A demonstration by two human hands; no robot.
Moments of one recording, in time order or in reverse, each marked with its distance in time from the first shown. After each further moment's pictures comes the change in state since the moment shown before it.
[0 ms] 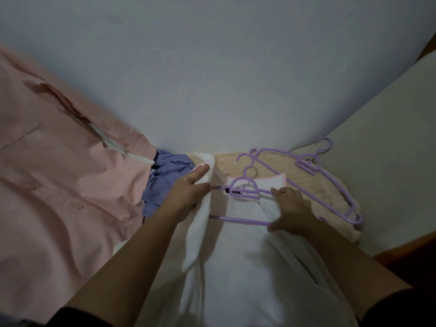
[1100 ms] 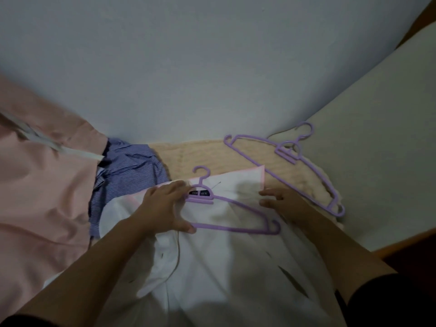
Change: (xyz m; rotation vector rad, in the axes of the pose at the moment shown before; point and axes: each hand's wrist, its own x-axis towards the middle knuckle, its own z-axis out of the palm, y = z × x) left_hand 0.081 -0.081 -0.030 1.424 -0.347 0.310; right_hand 0.045 0.060 0.034 0.843 0.004 0.190
